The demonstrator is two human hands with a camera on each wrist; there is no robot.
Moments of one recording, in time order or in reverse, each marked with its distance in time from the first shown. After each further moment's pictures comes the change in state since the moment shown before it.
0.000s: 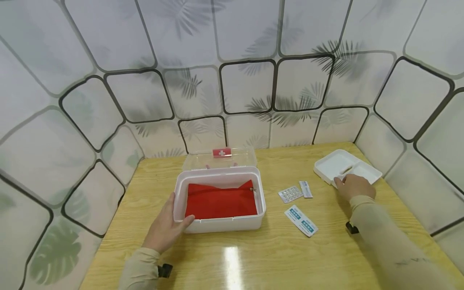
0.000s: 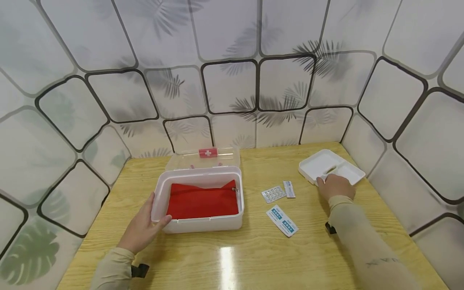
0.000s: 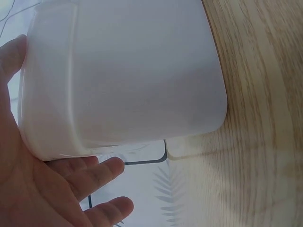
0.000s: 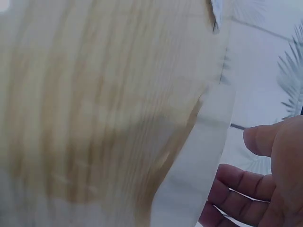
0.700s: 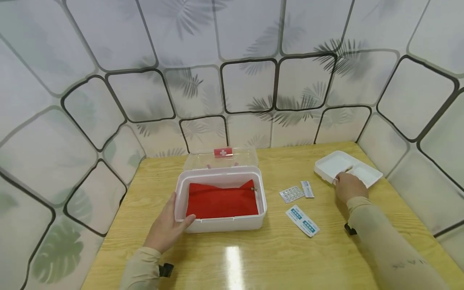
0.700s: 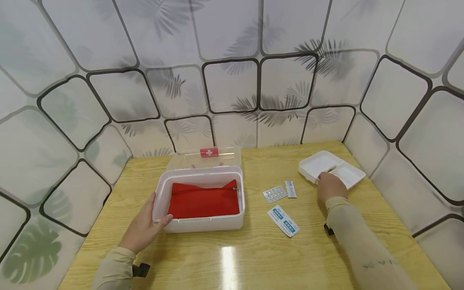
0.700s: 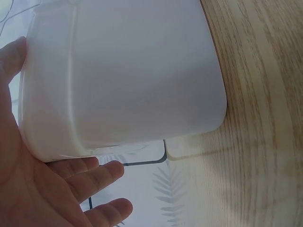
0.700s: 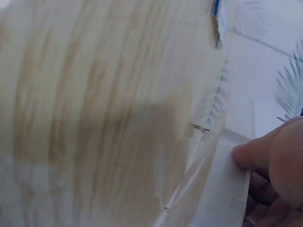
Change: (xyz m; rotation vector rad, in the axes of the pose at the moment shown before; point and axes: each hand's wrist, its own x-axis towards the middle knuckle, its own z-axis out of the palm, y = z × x) left_hand 0.000 0.000 0.000 0.001 -0.001 -0.016; right_hand 0.003 -0.016 0.011 0.048 0.076 -0.151
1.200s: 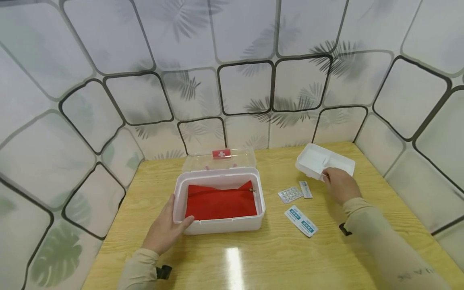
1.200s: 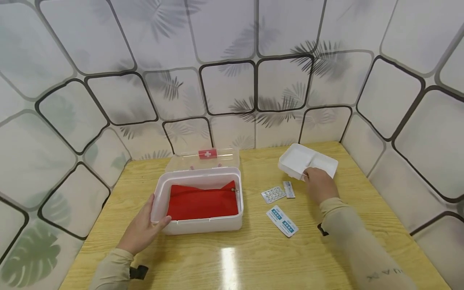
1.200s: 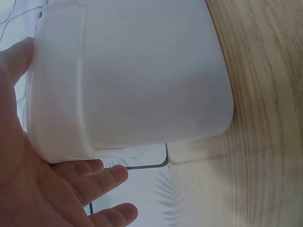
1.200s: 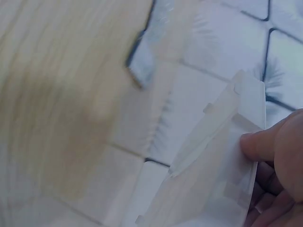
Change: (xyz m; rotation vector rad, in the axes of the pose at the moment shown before) left_hand 0.000 0.002 -0.004 0.000 -0.016 -0.007; right_hand -0.019 -0.044 -0.020 0.029 0.193 -0.254
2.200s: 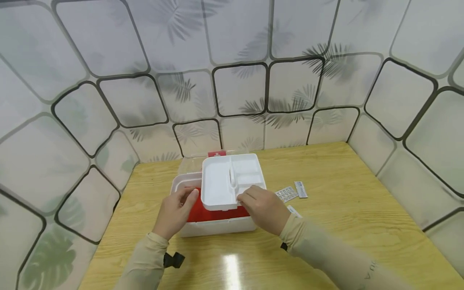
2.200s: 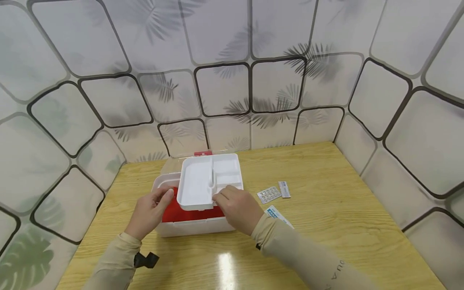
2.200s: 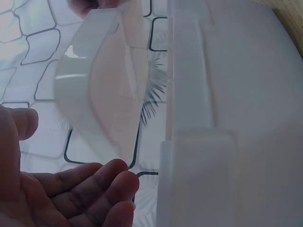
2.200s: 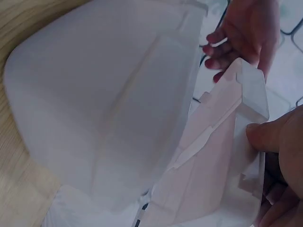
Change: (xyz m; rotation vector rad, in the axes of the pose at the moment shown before) left_hand 0.026 0.079 -0.017 -0.245 0.117 0.135; right_hand -0.017 -0.217 0.002 0.043 0.278 -0.779
